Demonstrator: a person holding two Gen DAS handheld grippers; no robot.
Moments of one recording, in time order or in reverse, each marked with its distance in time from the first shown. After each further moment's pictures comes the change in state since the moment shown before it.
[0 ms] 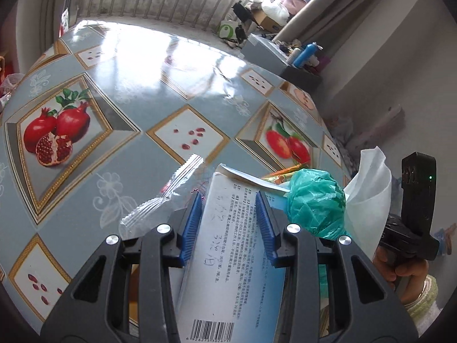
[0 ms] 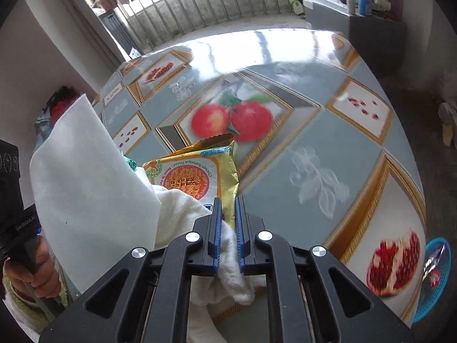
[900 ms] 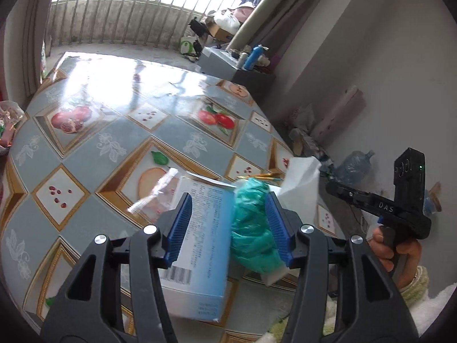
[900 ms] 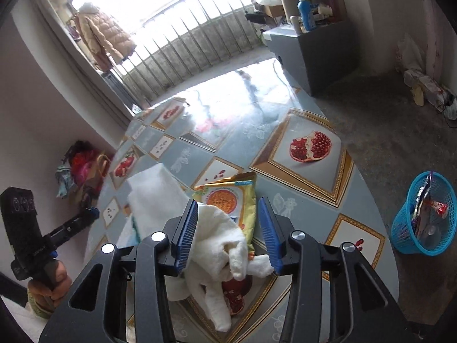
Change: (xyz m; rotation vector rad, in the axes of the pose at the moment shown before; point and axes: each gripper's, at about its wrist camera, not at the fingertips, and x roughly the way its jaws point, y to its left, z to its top) left arm -0.118 -0.058 -0.080 0.150 -0.067 -0.130; right arm -0.149 -0.025 -0.117 0.160 -0.257 0.095
